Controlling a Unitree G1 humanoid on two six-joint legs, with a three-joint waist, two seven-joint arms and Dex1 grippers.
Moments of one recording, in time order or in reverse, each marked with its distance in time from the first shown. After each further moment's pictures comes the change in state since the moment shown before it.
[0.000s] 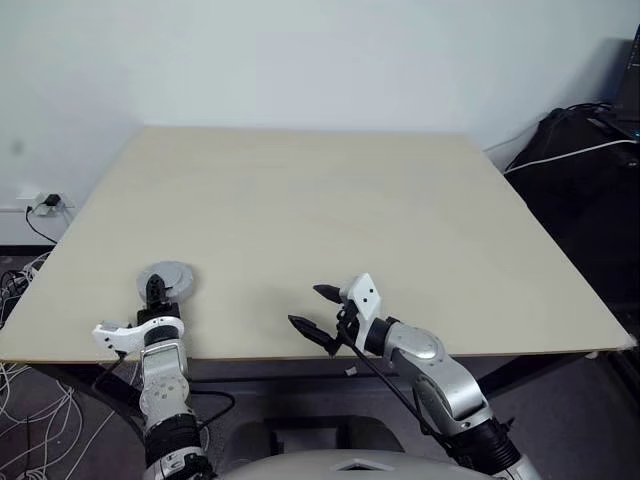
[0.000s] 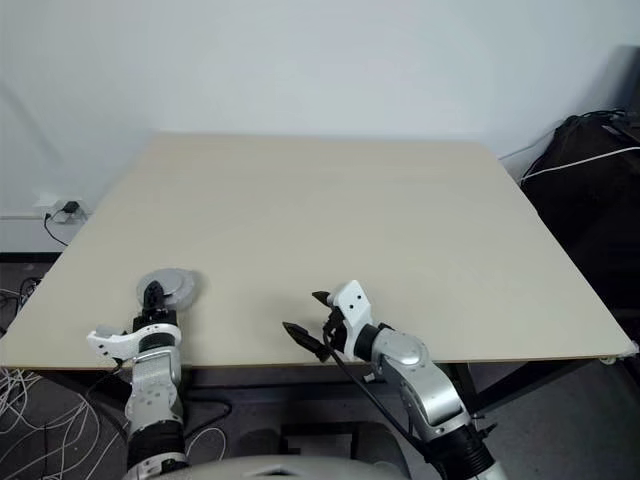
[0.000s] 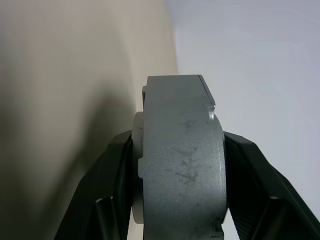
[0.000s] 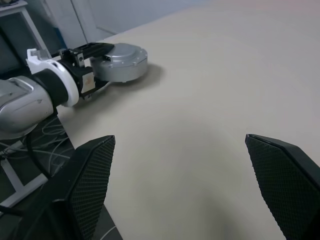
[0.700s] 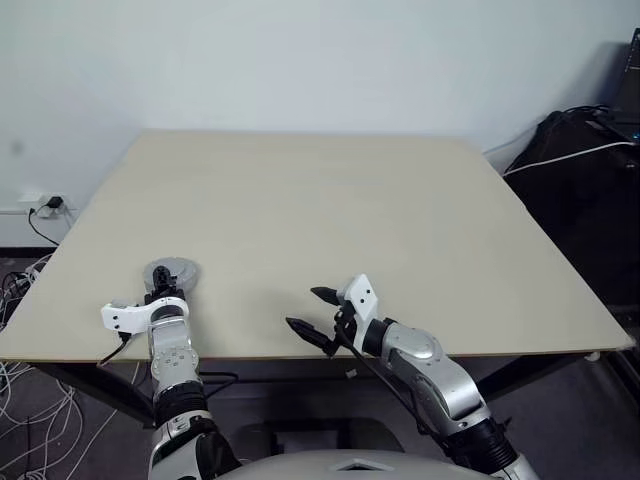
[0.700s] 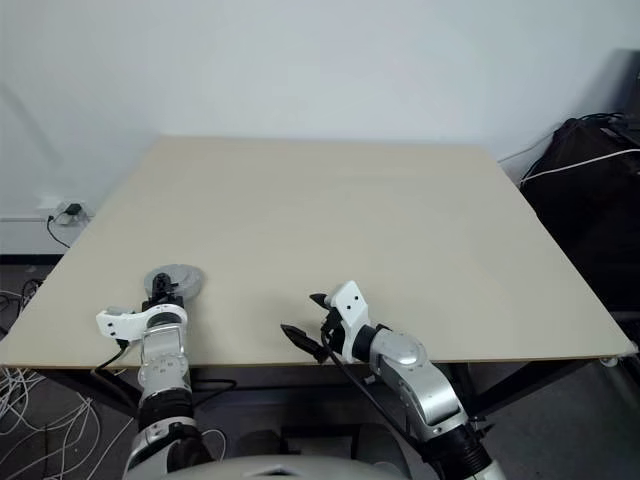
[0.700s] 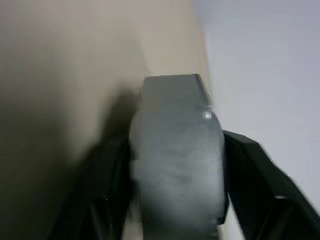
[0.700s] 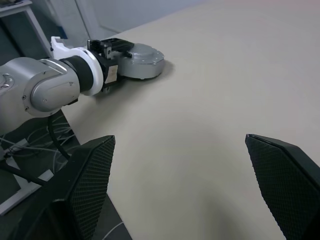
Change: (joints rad) left arm -0.163 0.014 0.074 0.134 0.184 -0.044 0.163; right arm -0.002 0.012 0.000 0.004 -0.009 0.020 0.012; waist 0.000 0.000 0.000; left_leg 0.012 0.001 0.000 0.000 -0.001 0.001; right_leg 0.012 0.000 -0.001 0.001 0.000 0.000
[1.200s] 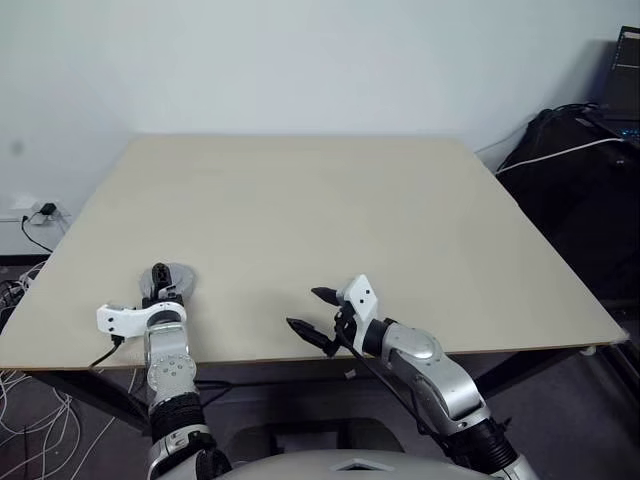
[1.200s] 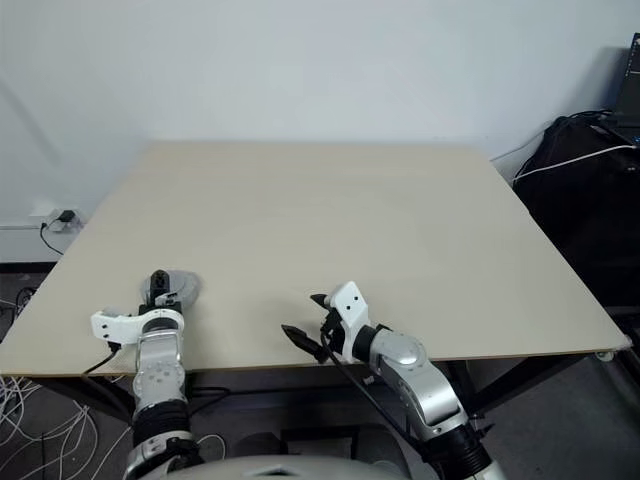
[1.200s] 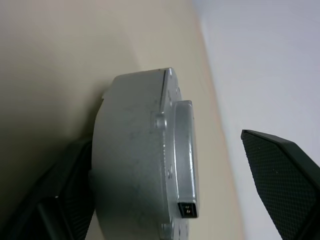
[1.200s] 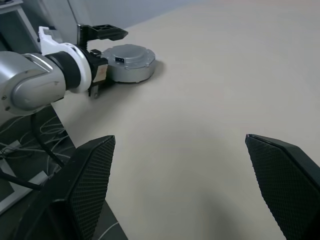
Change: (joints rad) left arm 0.106 -0.023 -0.051 -0.147 0.047 0.038 0.070; right arm 0.000 0.003 0.000 0.000 -0.012 0.015 -0.002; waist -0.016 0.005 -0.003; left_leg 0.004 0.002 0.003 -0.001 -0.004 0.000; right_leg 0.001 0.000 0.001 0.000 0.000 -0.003
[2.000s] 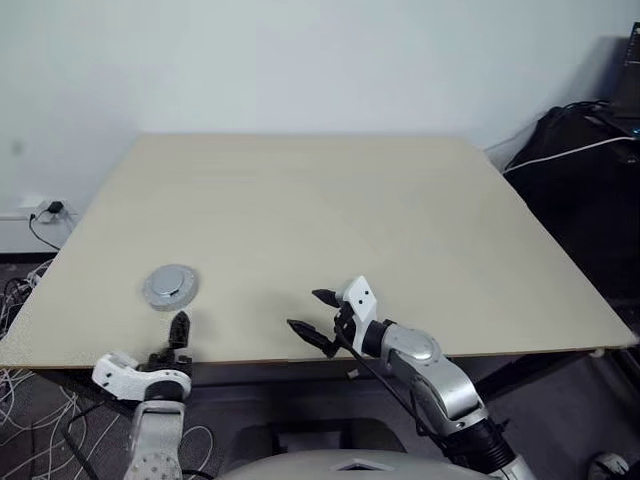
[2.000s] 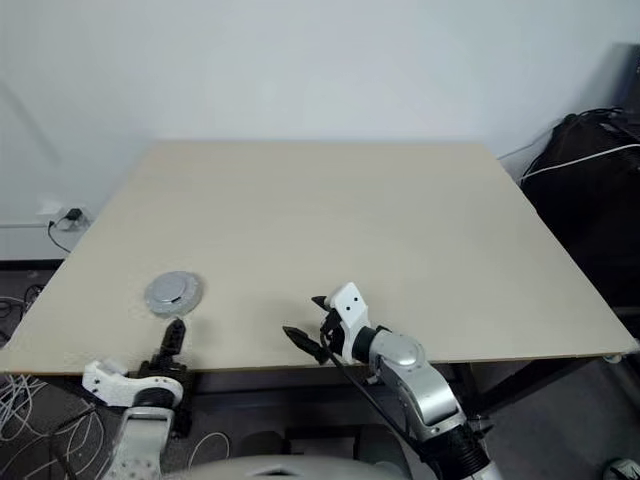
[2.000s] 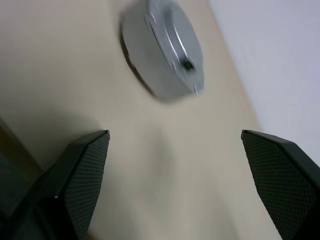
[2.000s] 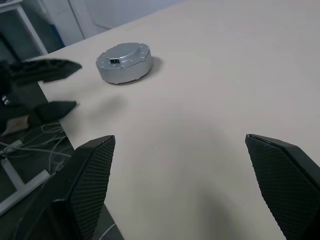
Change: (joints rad) left arm 0.601 -0.001 -0.342 -0.509 0.050 0.166 -0.091; right arm 0.009 0.013 -0.004 0.034 -0.029 -0.041 -0.018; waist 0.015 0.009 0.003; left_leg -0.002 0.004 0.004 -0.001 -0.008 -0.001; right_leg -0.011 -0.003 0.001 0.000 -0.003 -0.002
